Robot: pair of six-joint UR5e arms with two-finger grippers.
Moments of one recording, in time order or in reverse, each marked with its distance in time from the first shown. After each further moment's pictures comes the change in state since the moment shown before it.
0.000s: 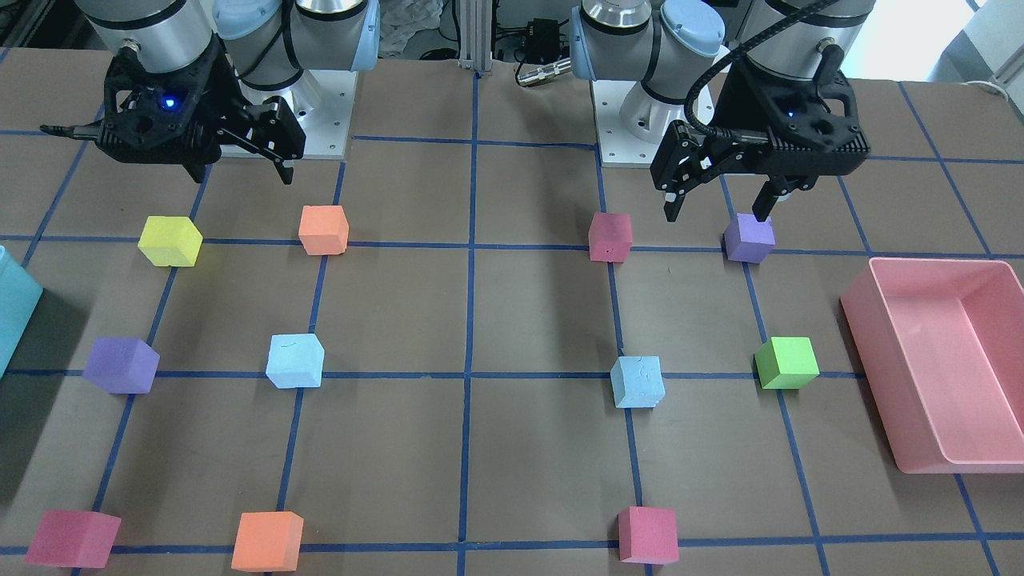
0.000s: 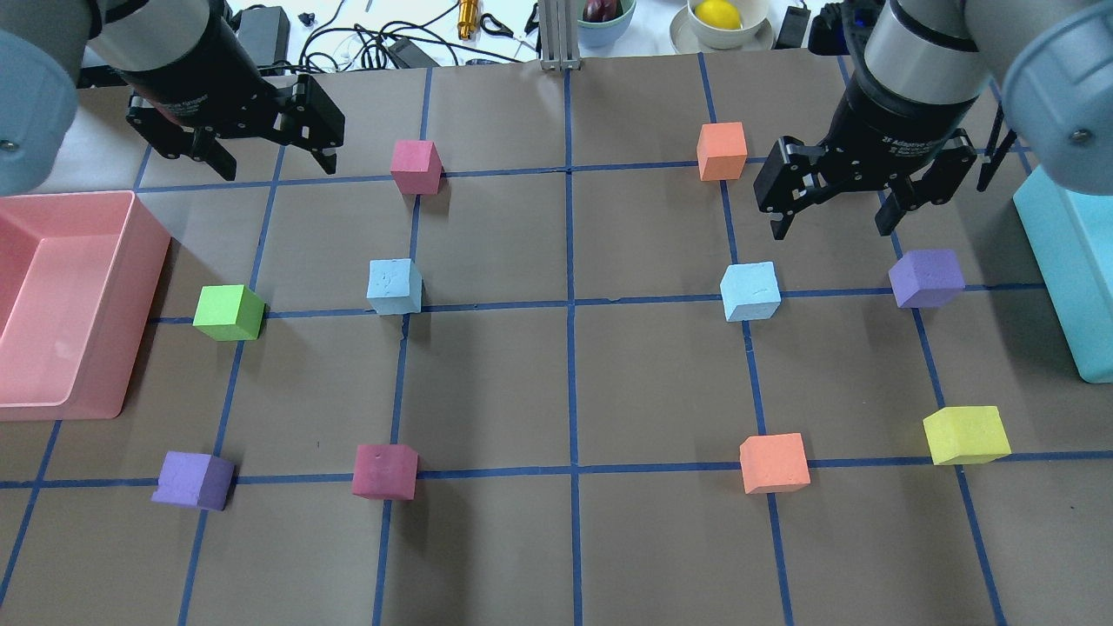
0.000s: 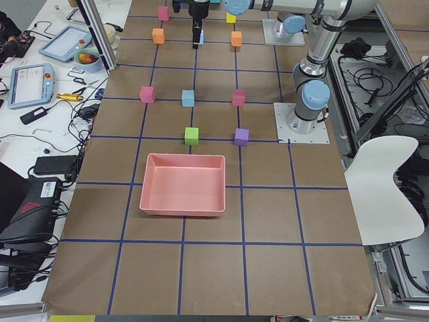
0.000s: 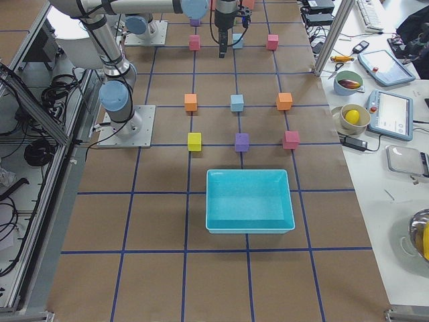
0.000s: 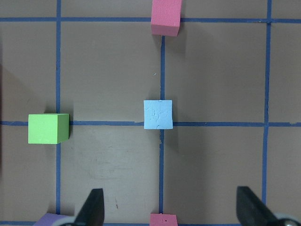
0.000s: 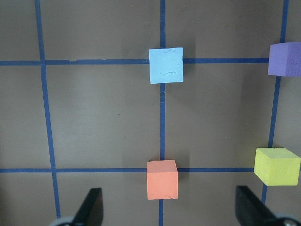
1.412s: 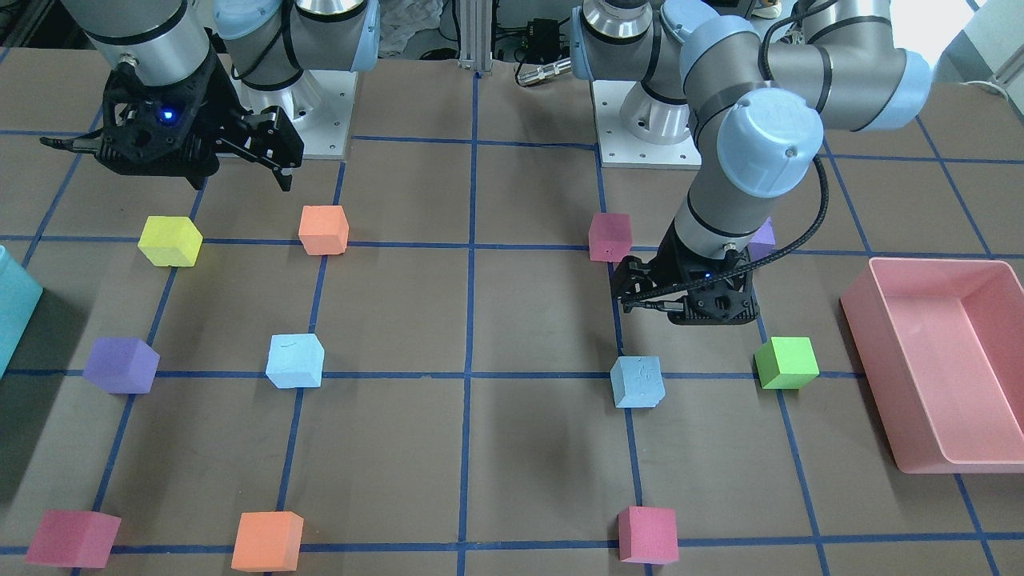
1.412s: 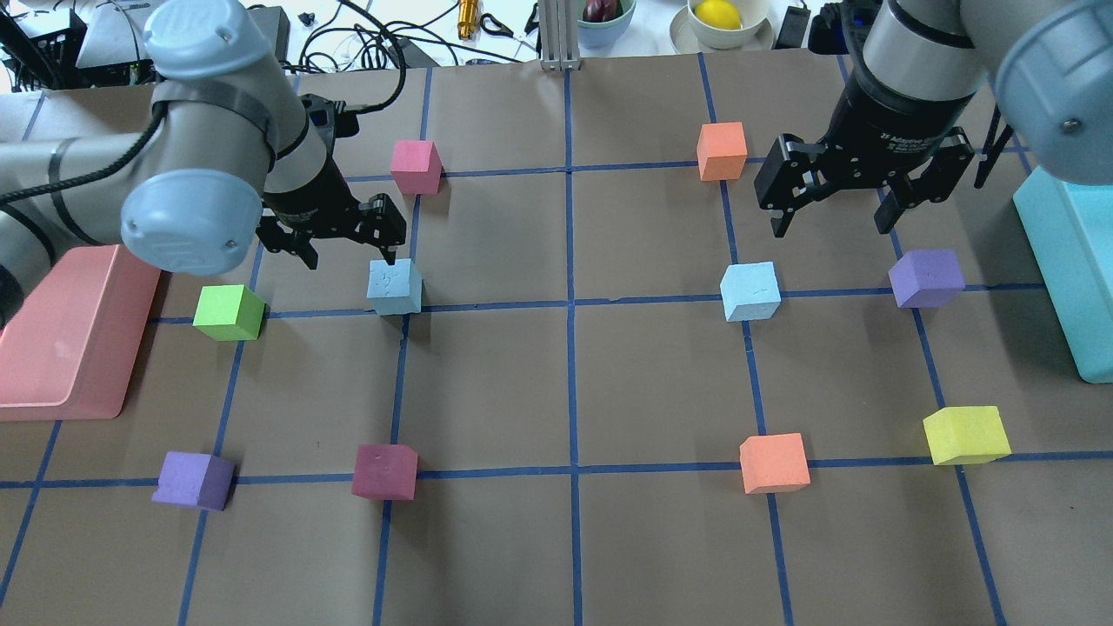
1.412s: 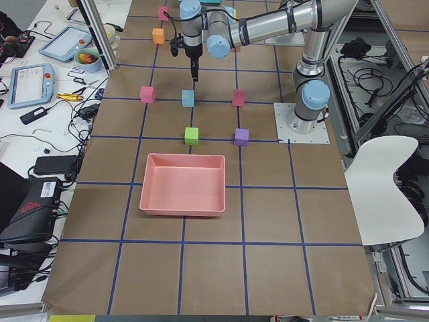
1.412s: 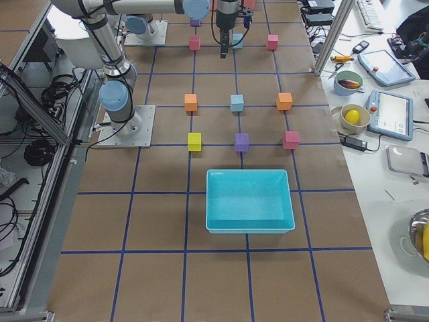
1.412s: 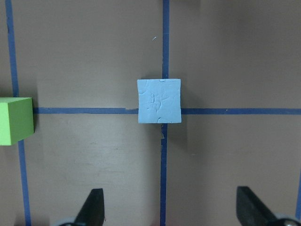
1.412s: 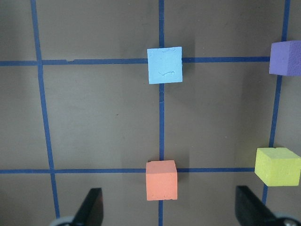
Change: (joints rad) left arm 0.000 -0.185 -0.271 0.298 -0.003 -0.002; right arm -0.008 0.026 0.001 0.002 0.002 -0.001
